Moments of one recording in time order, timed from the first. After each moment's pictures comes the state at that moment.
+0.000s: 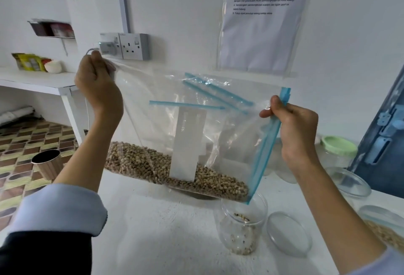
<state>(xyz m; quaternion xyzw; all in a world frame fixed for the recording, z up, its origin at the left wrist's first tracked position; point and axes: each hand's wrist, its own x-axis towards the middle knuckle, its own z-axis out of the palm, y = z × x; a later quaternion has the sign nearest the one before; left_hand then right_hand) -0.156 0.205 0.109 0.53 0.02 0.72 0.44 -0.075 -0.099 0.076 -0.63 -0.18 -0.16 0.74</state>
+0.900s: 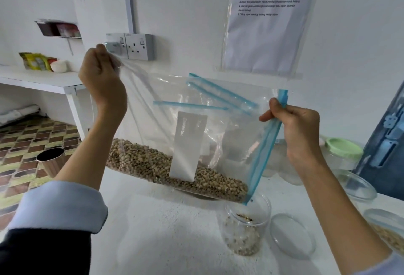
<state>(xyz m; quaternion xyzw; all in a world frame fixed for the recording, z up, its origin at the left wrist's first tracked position) -0.161 0.200 0.118 0.51 -0.01 0.72 0.47 -0.078 -0.097 0.075 -0.63 -0.22 -0.15 0.73</state>
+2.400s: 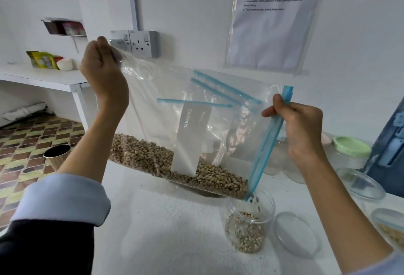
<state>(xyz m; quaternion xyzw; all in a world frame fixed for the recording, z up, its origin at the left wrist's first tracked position) -0.161 0.205 0.123 0.52 0.00 0.73 0.44 -0.076 -0.092 0.073 -0.64 -0.20 -0.15 0.73</state>
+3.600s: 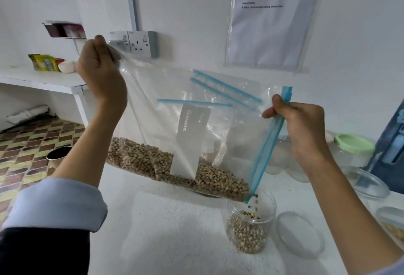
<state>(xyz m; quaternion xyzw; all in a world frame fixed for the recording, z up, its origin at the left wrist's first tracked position) -0.166 0.202 0.123 0.54 -0.01 0.73 0.42 -0.081 -0.096 0.077 -0.66 -0.19 -0.13 0.71</state>
